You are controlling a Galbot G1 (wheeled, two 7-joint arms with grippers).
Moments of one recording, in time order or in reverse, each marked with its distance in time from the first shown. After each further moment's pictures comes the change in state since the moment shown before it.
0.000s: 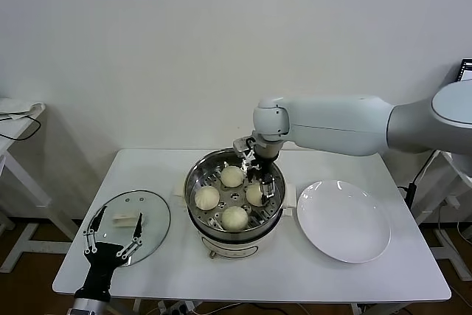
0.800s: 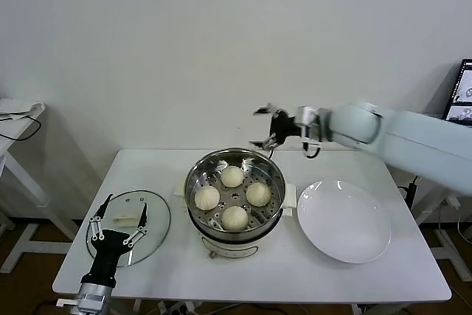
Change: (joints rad) left arm -0.097 0.026 0.033 0.042 0.157 0.040 -0.049; right arm -0.304 -0.573 0.477 0.308 0.138 0.295 0.859
